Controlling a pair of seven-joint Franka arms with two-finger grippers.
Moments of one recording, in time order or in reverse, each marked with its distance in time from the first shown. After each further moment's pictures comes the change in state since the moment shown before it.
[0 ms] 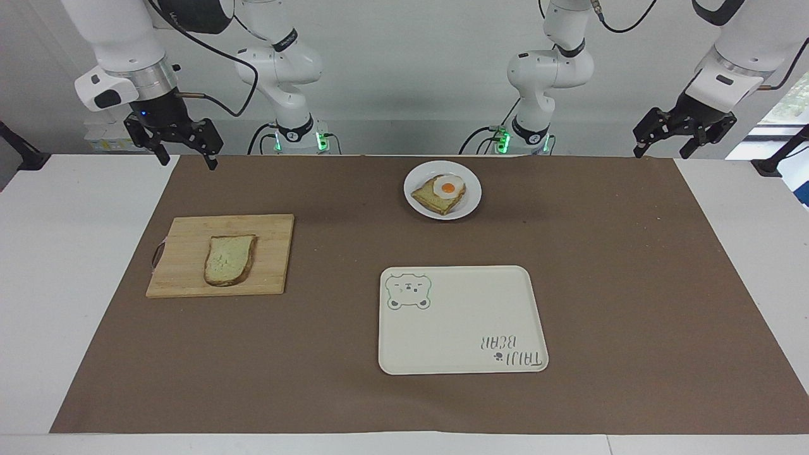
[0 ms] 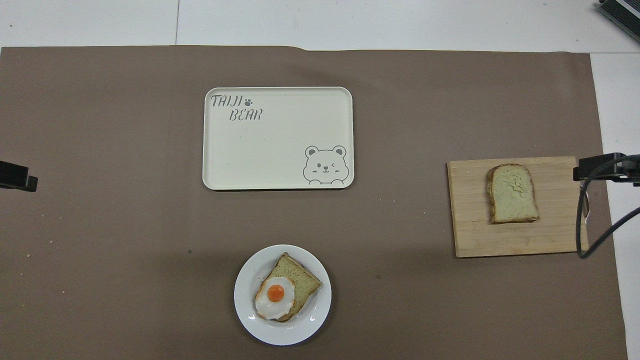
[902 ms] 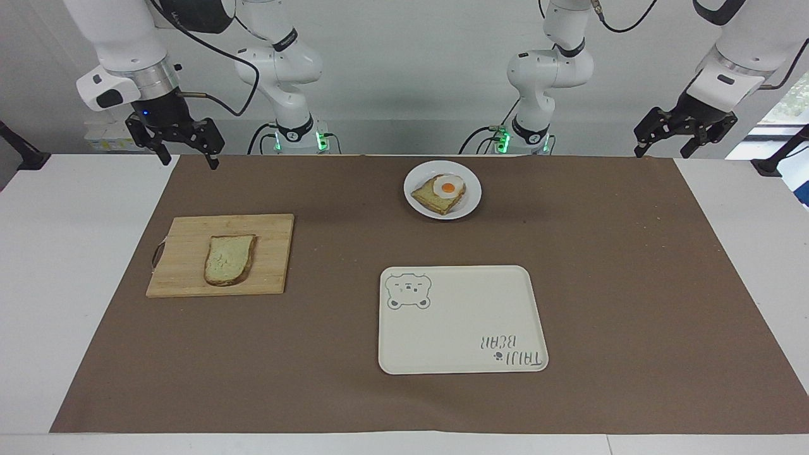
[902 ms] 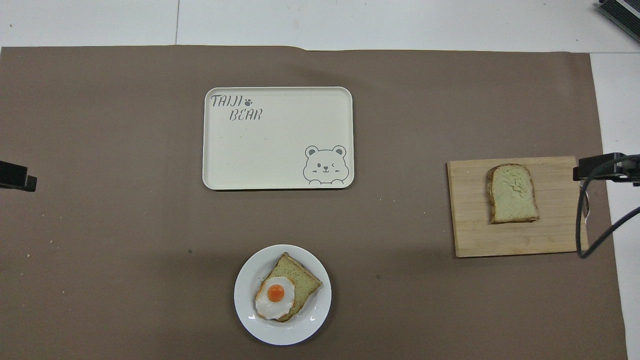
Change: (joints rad) left arm 0.000 0.000 0.002 0.000 0.000 0.000 0.000; right arm 0.011 0.000 0.002 0.000 0.001 -0.001 0.000
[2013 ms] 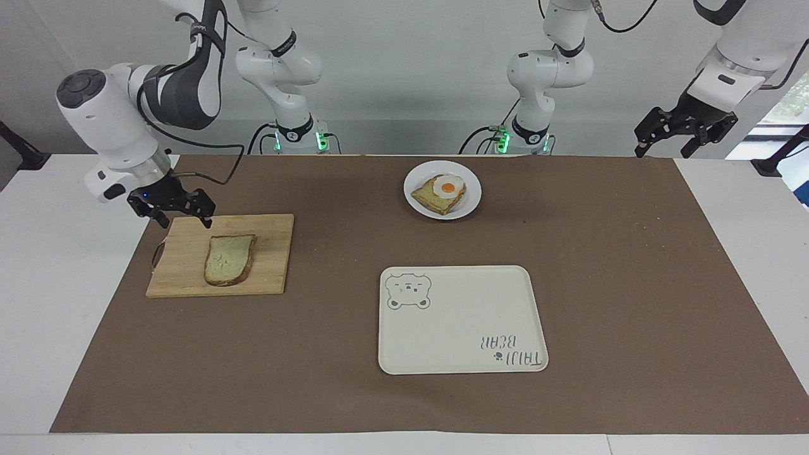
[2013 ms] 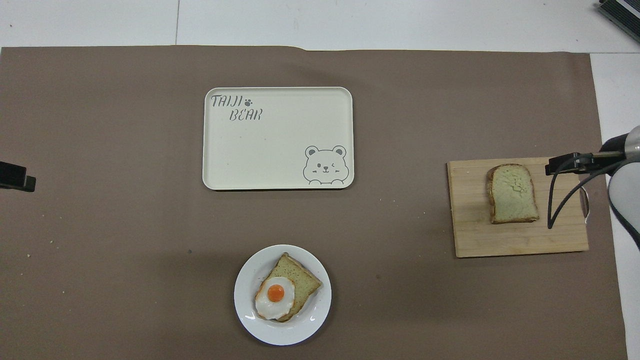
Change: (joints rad) left arm 0.000 0.000 0.002 0.000 0.000 0.000 0.000; right arm -0.132 0.196 -0.009 -0.179 0.081 0.364 -0.239
